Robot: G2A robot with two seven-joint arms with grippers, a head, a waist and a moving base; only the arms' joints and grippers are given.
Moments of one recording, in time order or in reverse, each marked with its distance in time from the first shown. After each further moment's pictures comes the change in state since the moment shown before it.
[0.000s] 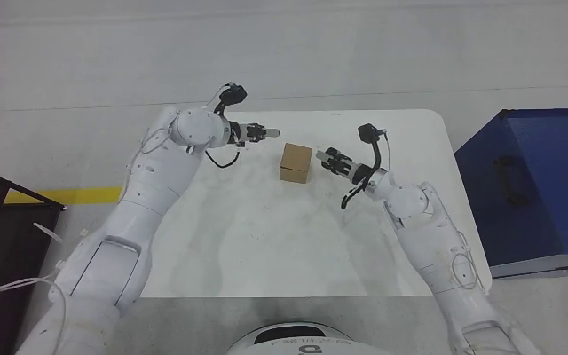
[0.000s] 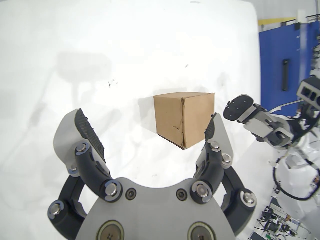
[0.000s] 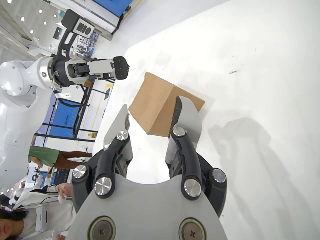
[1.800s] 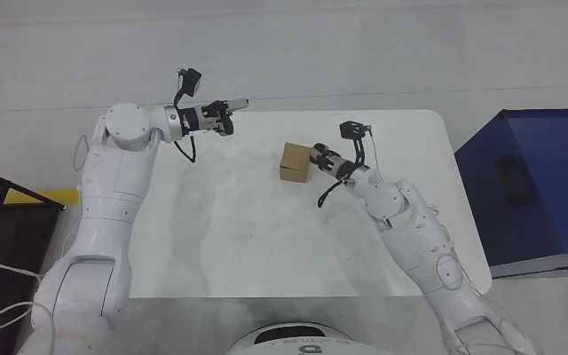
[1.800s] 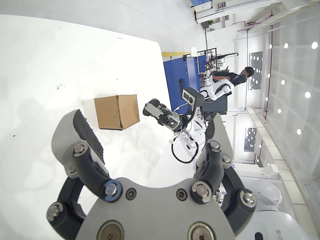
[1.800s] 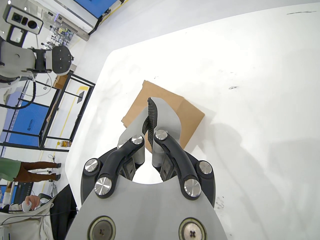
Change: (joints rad) left arm 0.107 0.073 -0.304 -0.101 -0.370 -0.040 -0.175; right arm 0.058 -0.022 -0.117 -0.012 -0.143 0.208 -0.107
